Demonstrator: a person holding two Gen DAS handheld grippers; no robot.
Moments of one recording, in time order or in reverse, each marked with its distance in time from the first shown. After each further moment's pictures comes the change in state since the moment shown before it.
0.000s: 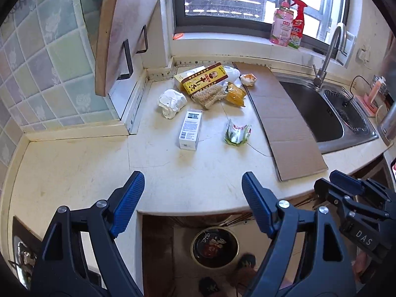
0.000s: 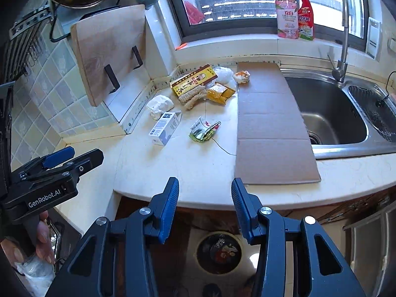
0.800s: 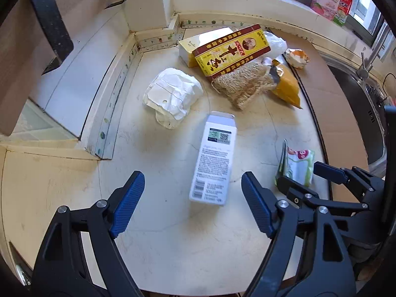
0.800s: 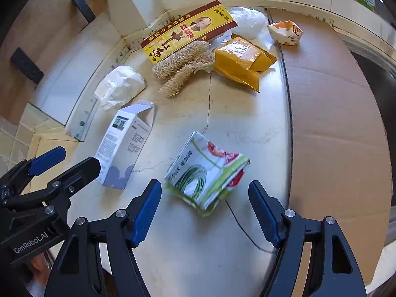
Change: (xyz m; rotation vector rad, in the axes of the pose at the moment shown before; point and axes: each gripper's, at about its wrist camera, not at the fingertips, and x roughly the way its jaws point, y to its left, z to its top) left arm 0.221 0.013 0.082 -0.028 0.231 0.049; right arm 0.284 -0.008 0.115 -0.025 0.304 0.030
